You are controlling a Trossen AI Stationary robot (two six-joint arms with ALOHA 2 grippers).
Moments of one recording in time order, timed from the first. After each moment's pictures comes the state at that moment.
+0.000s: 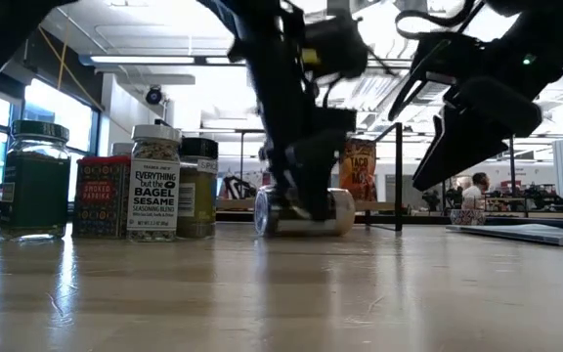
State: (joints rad) left arm 0.00 2.18 1.65 -0.71 -0.26 -0.21; right arm 0.42 1.51 0.76 -0.36 0.58 0.57
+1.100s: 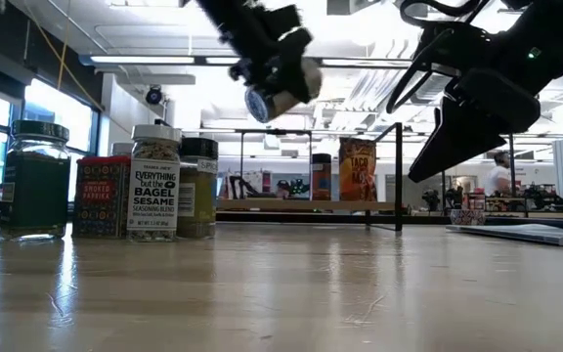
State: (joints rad) left arm 0.10 1.69 1.34 -0.33 -0.51 -0.10; right arm 0.45 1.51 0.76 -0.33 0.65 0.58
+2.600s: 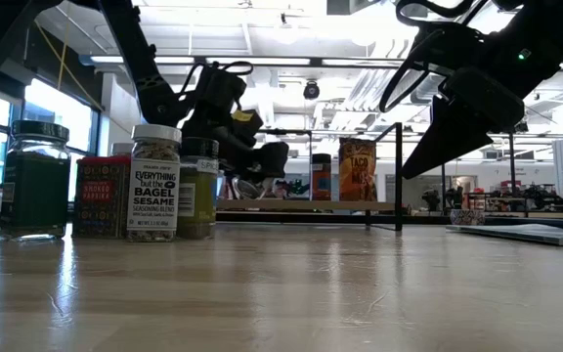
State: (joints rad) left arm 0.40 1.96 0.85 0.82 -0.51 -0.07; right arm 0.43 1.51 0.76 -0.31 0.66 0.57
